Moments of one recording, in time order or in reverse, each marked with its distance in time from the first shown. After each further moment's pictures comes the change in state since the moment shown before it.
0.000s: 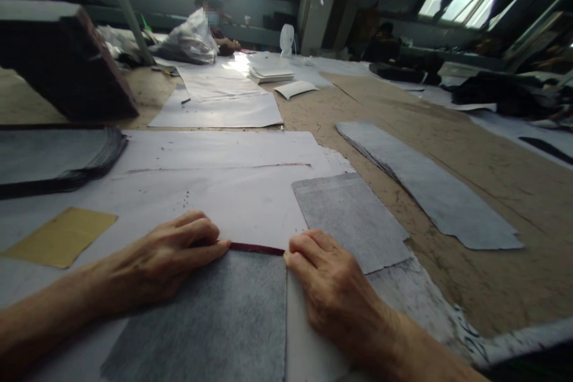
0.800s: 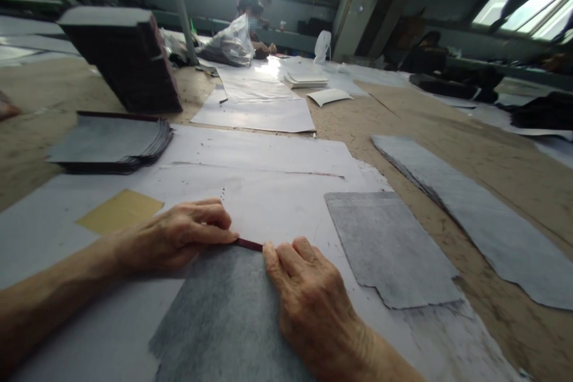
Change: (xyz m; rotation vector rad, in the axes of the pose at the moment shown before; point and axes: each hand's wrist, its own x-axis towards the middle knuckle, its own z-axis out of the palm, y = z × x) left_hand -0.024 -0.020 -0.018 -0.108 0.019 -0.114; right_hand 0.040 -0.033 0.036 -0.108 0.007 -0.107
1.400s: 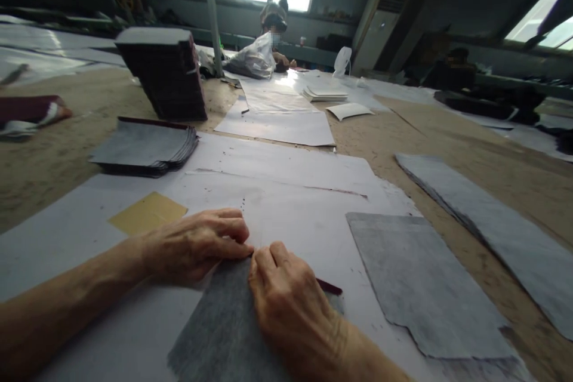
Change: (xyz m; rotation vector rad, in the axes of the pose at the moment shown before) left_hand -0.003 -0.002 -0.003 0.088 -0.037 0.036; right_hand 0.038 -0.012 0.014 0.002 -0.095 -0.170
